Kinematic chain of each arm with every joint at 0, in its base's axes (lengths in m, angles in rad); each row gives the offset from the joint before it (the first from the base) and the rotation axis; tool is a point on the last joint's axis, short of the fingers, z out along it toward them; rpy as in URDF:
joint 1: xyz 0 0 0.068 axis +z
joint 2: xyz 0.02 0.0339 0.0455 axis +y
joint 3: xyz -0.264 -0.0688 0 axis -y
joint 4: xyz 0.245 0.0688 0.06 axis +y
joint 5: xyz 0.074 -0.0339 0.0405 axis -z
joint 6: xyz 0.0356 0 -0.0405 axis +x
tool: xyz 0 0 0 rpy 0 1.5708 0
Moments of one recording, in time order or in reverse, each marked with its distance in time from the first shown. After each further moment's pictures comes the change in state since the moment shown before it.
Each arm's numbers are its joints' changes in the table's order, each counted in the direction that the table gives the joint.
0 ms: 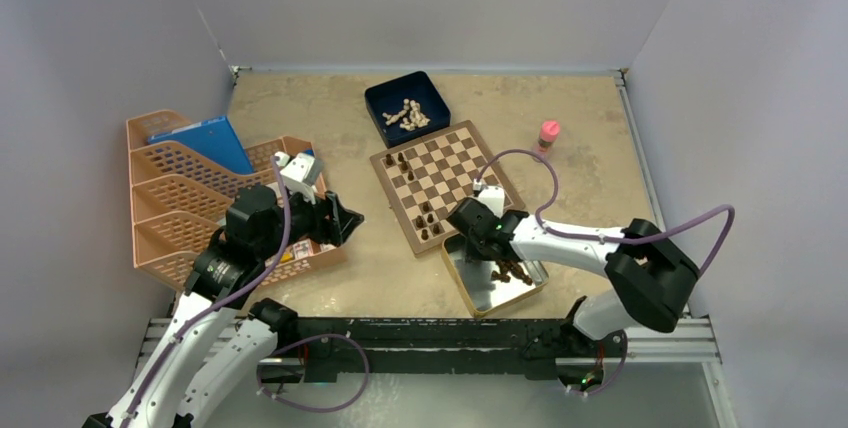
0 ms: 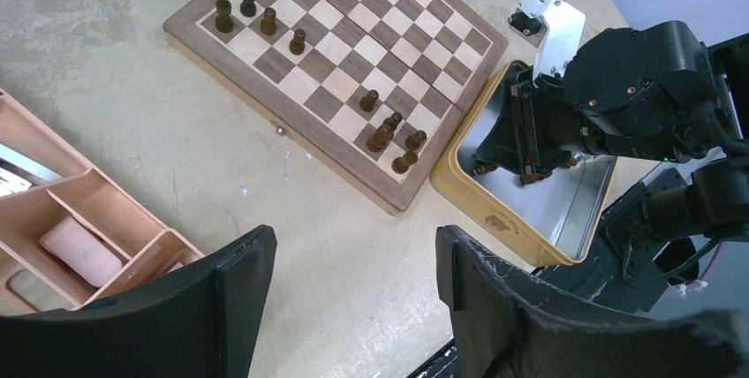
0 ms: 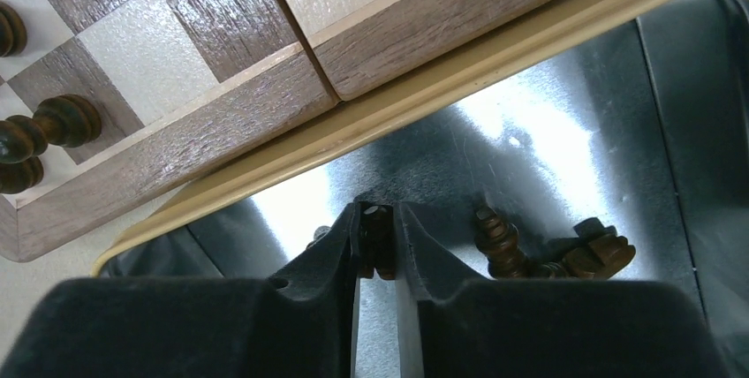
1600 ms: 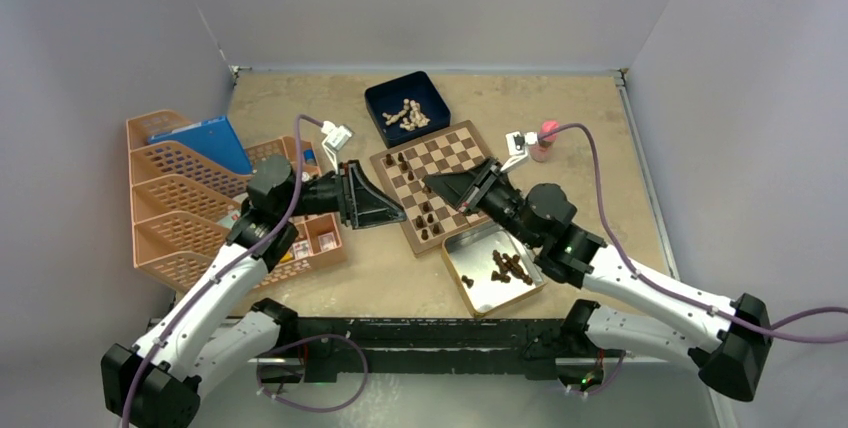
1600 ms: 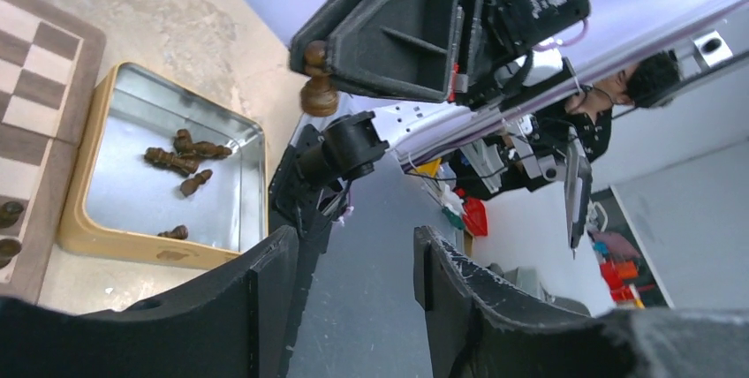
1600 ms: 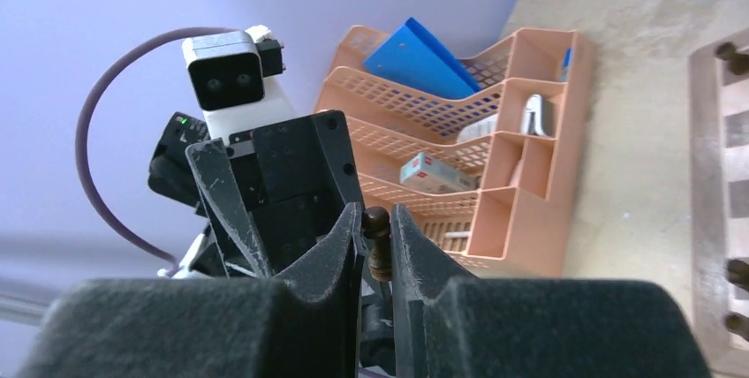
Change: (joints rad) left arm 0.000 0.285 -0.047 -0.703 0.716 -0.631; right arm 0.019 -0.547 -0.039 -0.764 -0.276 0.114
